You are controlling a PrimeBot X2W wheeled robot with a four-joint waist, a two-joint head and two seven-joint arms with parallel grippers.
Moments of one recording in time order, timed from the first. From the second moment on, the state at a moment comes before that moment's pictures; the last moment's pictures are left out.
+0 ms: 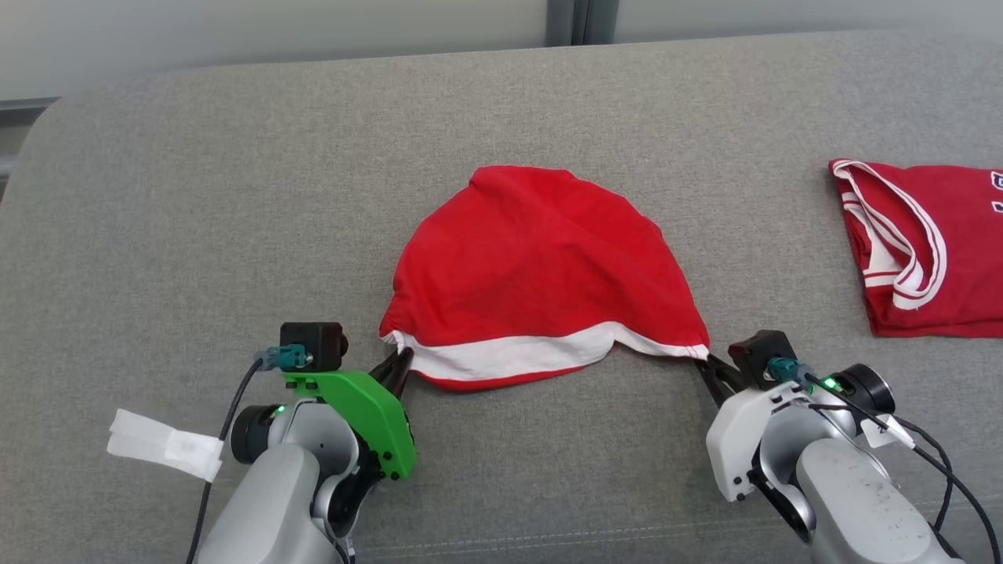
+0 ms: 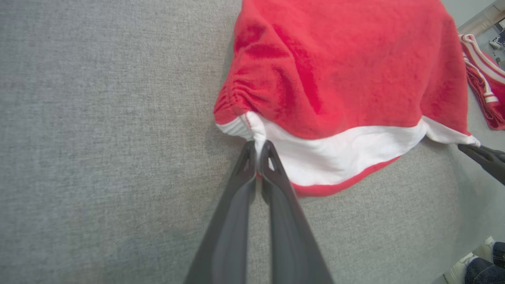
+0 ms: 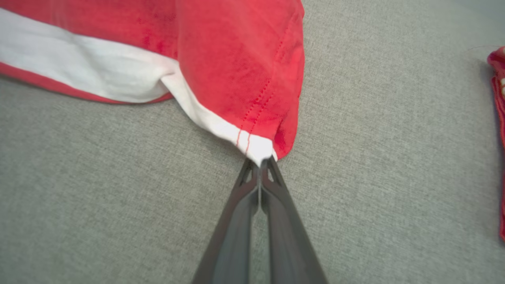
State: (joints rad) left arm -0.40 0.08 -0.37 0.59 -0.57 -0.13 0.18; right arm -0.35 -0.20 0.34 0.55 0.11 0.13 0.05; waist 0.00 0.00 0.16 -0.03
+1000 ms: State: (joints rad) left arm -0.84 0.31 -0.35 0.36 -0.64 -0.13 0.15; right arm -0.82 -0.25 0.33 0.33 0.63 0.13 0.24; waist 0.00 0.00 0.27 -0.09
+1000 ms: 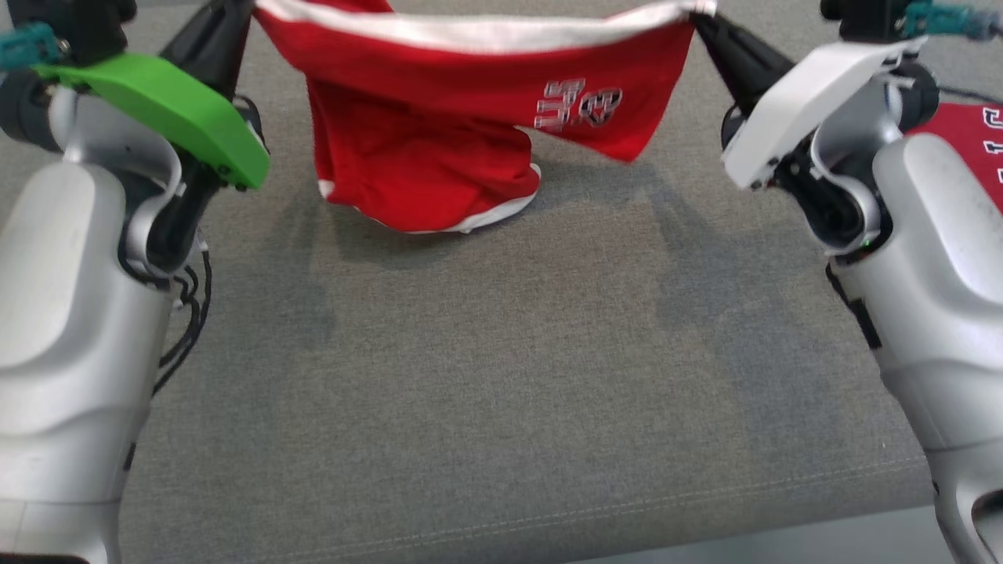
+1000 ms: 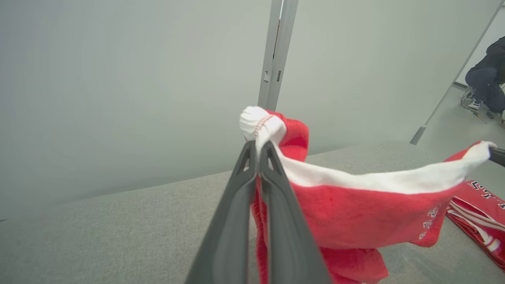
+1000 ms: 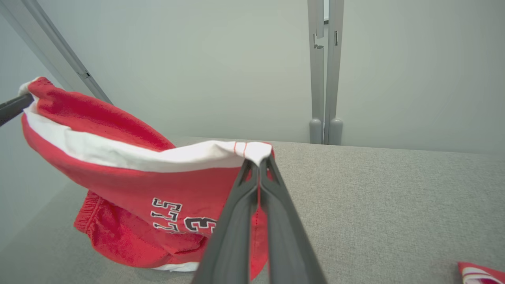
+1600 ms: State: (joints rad) left arm -1.38 0.33 -0.30 0.44 -0.86 -0.13 0.03; right arm -1.51 -0.18 0.17 0.72 0.41 0.13 -0.14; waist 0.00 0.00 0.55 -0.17
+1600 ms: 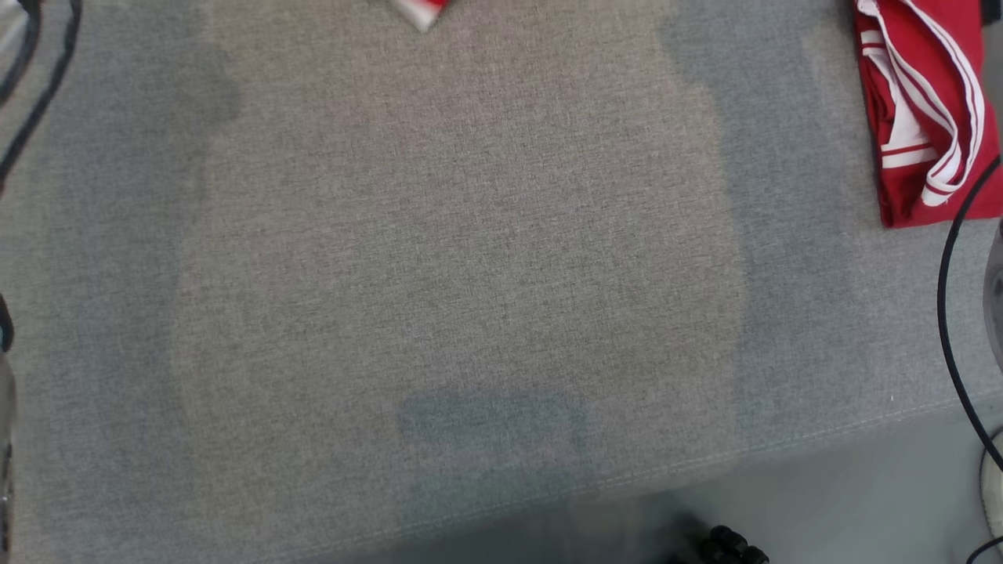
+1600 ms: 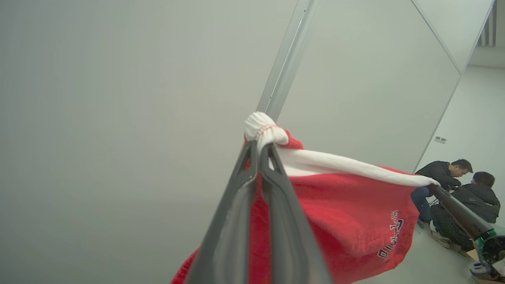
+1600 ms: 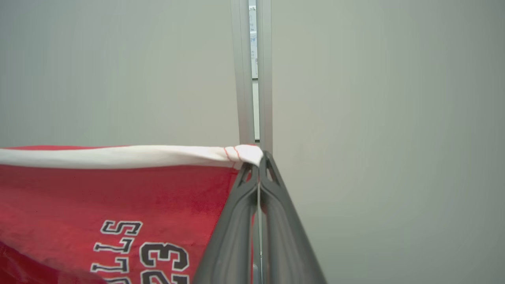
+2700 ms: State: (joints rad) left arm -0.56 0.35 -0.52 0.25 -0.80 0.05 -0.26; right arm -0.74 -0.42 0.31 0.28 0.50 0.13 0.26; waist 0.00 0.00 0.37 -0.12
